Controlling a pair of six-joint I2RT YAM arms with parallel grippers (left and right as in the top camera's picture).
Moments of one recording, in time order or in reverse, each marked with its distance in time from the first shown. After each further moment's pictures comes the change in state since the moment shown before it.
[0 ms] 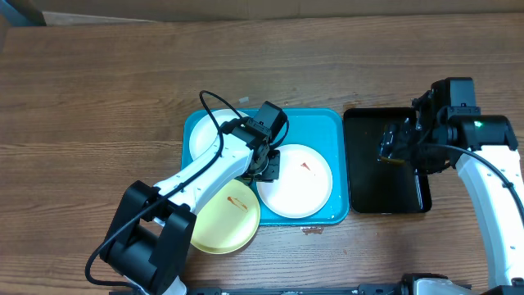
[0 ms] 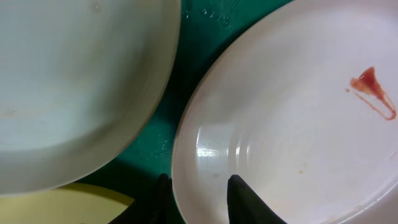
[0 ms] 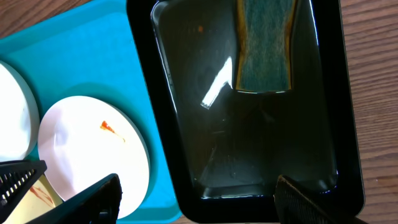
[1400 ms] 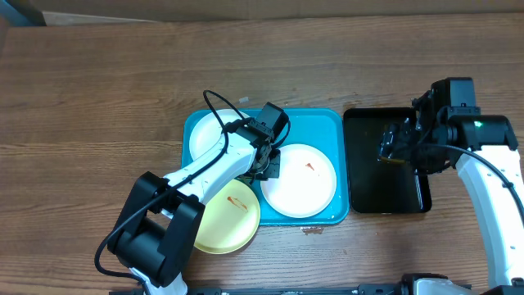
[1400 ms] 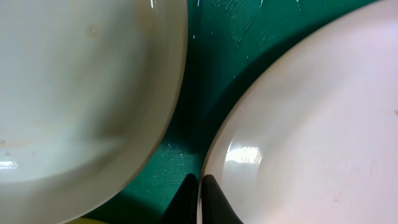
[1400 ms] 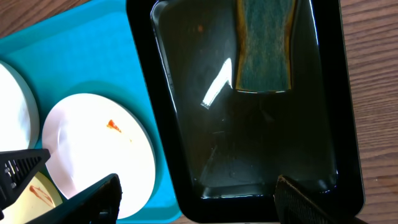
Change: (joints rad) left arm 0.000 0.052 -0.007 0.066 -0.030 0.003; right arm 0.000 0.000 0.000 0.000 0.000 0.000
